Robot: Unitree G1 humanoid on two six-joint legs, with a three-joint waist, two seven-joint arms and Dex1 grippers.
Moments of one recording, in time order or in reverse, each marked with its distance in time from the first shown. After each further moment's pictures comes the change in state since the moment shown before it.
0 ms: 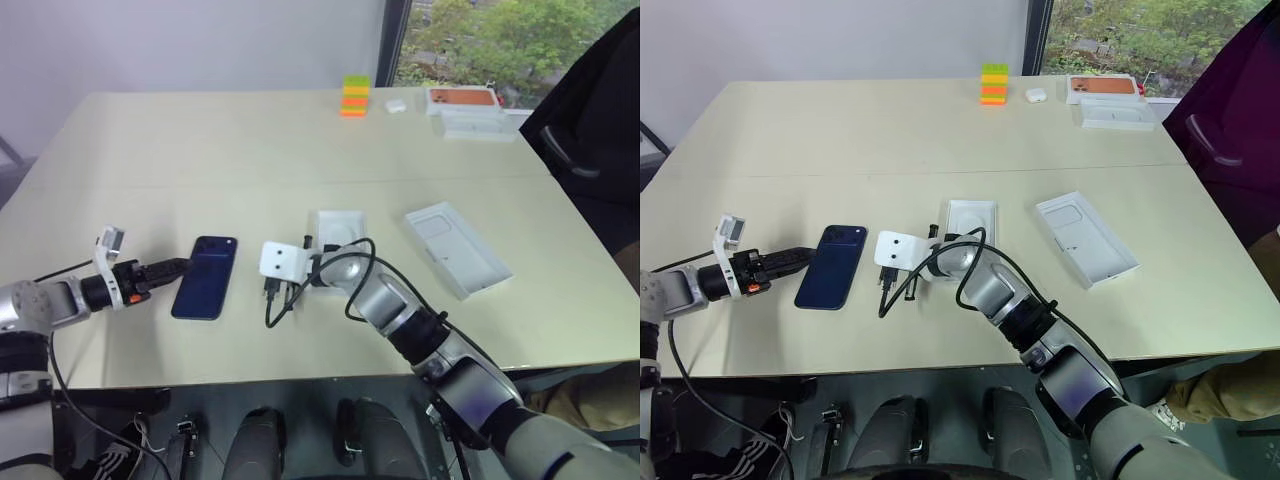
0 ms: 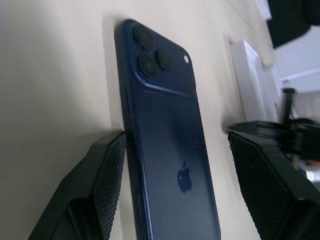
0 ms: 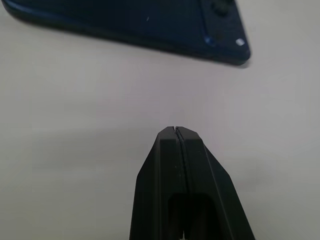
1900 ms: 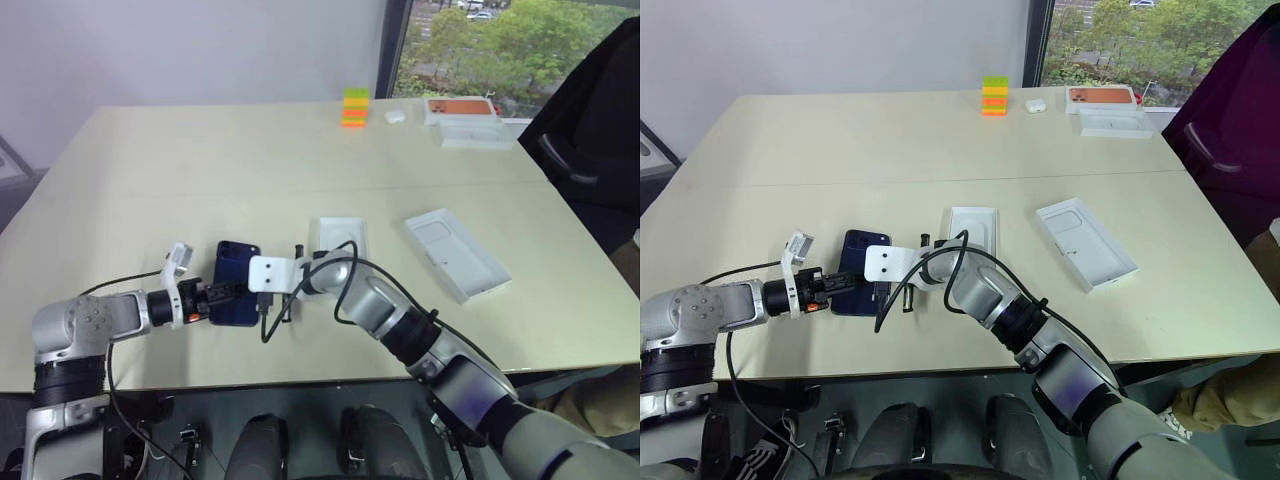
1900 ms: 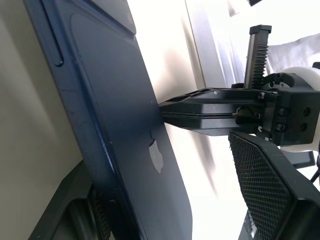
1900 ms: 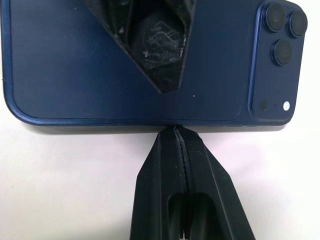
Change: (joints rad) left arm 0.122 -0.254 0.058 -0.428 -0.082 0.226 0.254; right arm -0.025 0.013 0.070 -0.001 -0.053 0.045 0.073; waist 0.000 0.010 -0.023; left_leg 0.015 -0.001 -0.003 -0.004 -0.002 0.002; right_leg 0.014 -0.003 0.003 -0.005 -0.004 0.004
